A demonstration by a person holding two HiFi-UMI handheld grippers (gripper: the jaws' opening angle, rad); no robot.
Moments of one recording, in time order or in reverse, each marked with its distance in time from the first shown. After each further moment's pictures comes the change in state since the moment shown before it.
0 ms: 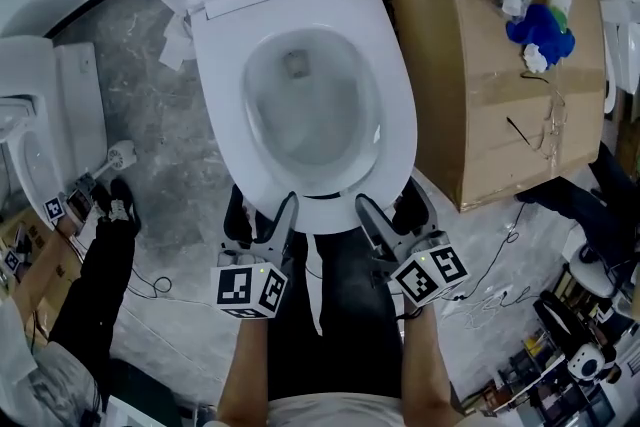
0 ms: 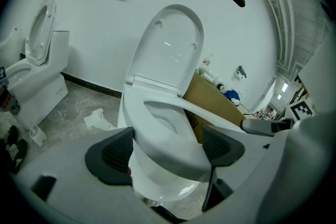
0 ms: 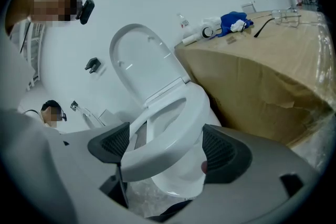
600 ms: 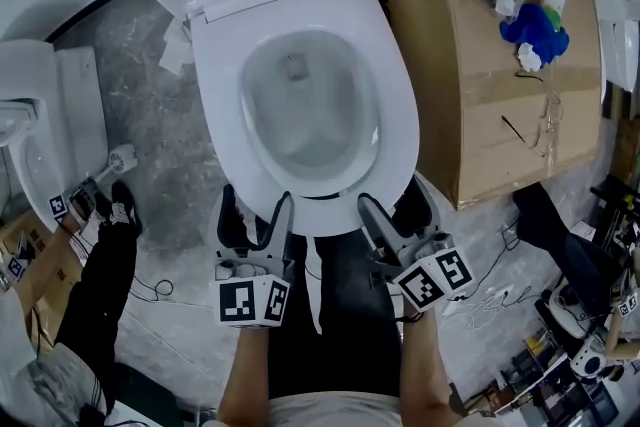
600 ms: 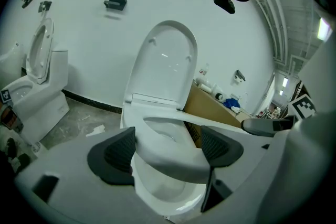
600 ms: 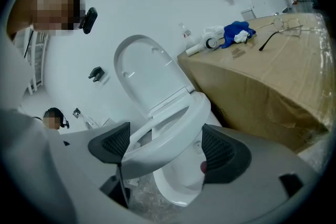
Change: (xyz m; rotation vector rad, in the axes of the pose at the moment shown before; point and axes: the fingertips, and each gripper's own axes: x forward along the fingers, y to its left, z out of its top) left arm -0.016 -0.013 0.045 0.072 -0.126 0.033; right arm -0.007 0.020 0.031 0.011 -0.086 0.031
